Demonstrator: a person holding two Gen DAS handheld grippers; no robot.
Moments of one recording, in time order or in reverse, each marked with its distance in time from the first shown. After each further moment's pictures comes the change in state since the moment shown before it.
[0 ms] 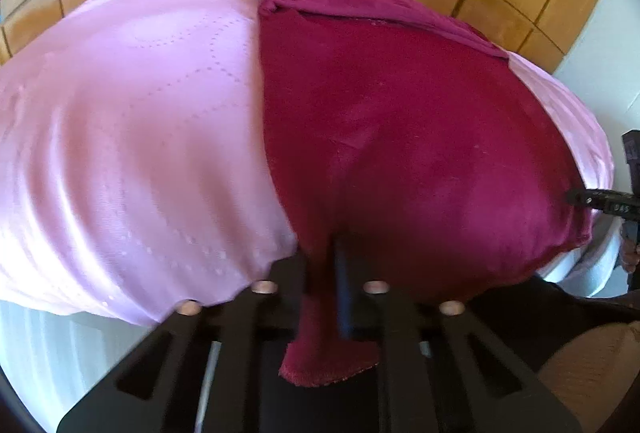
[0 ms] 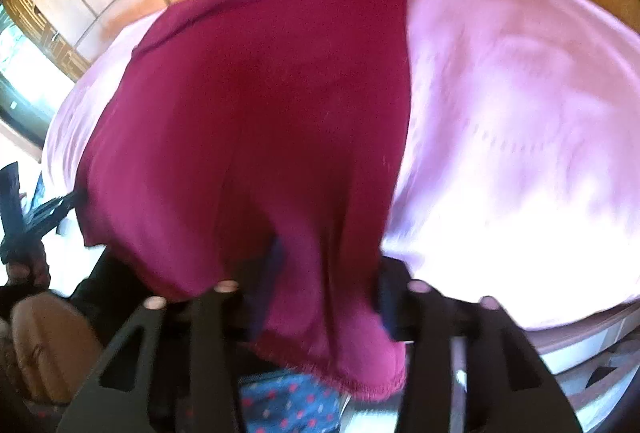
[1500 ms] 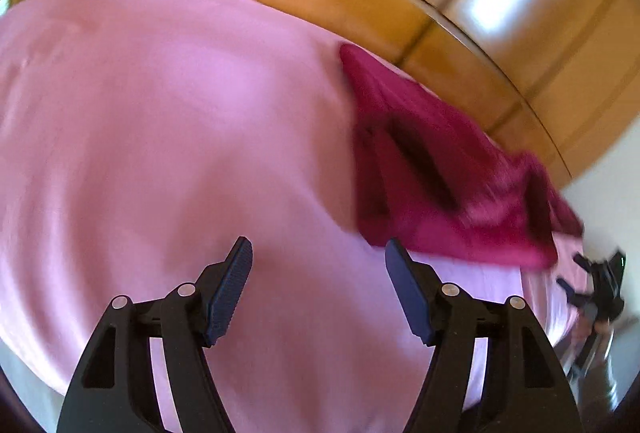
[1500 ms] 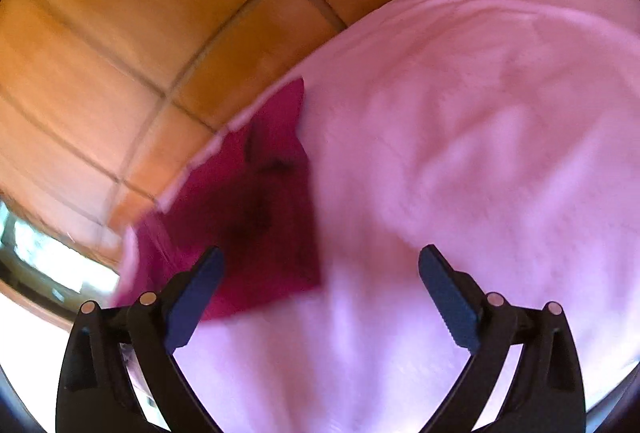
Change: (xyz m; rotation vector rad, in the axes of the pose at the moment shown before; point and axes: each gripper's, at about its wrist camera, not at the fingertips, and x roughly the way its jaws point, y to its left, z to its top) left arm 0.018 0.092 0.086 -0.279 -0.146 -0.077; right arm -0.012 -0.096 0.095 0.419 -0.358 0.102
